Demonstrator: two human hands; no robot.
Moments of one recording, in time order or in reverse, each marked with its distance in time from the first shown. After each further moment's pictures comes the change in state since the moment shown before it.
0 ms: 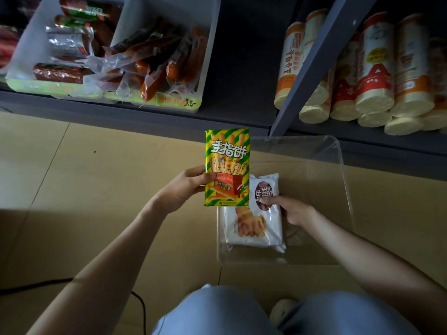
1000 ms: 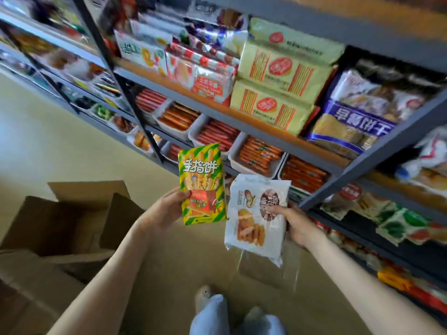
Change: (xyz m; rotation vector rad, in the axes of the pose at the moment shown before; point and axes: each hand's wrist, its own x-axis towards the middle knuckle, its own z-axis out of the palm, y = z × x) left_hand -0.526 0.428 -0.003 -0.527 0.235 0.230; right_hand -0.618 -0.271 0.165 -0.169 -0.098 -0.399
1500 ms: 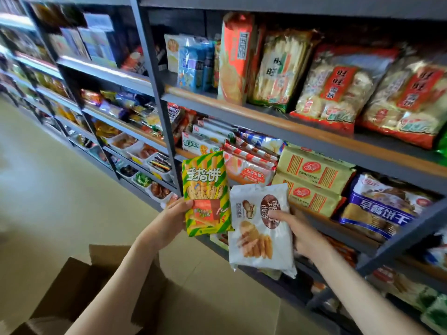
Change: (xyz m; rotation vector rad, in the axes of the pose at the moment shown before) left_hand -0.096 0.191 -0.059 0.136 0.070 0.270; right_hand -0.089 -0.178 0.165 0.066 -0.134 -0.378
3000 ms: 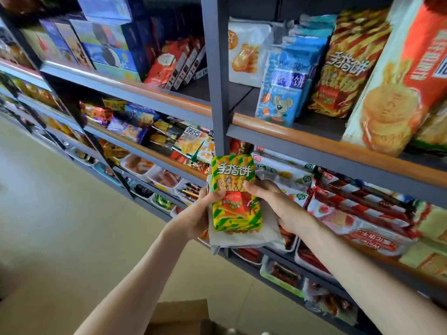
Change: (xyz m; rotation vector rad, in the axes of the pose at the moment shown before) left_hand 0.229 0.150 -0.290 -0.154 -0.040 -0.235; right_hand 0.294 -0.095 0.338 -0.161 -0.152 0.023
